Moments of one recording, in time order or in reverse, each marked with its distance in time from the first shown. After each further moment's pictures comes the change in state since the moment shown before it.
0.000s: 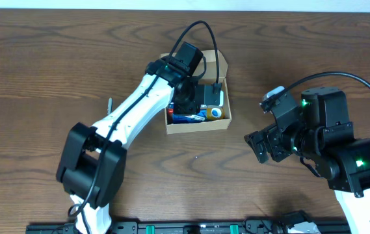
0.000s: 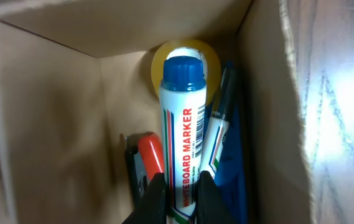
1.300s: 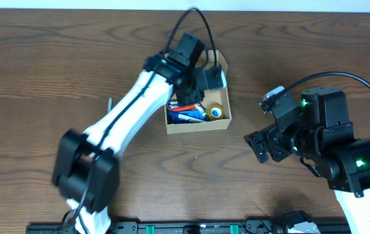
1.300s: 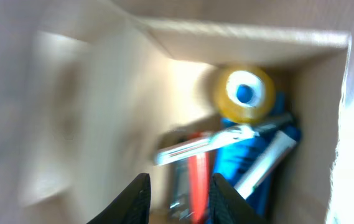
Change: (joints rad) left arm 0.000 -0.087 0.092 0.014 -0.116 -0.282; right arm 0.000 0.000 0.000 0.000 0.000 0.000
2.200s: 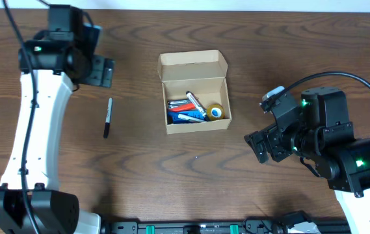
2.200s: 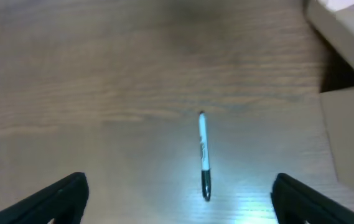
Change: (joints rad) left arm 0.534 -0.222 0.027 -0.320 -0.254 -0.616; right arm 0.000 0.000 0.000 0.000 0.000 0.000
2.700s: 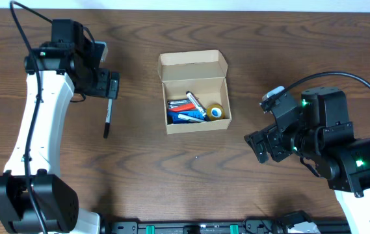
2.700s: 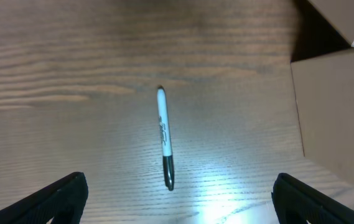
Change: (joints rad) left arm 0.030 0.022 -0.158 0.059 0.181 -0.003; right arm 0.000 0.000 0.000 0.000 0.000 0.000
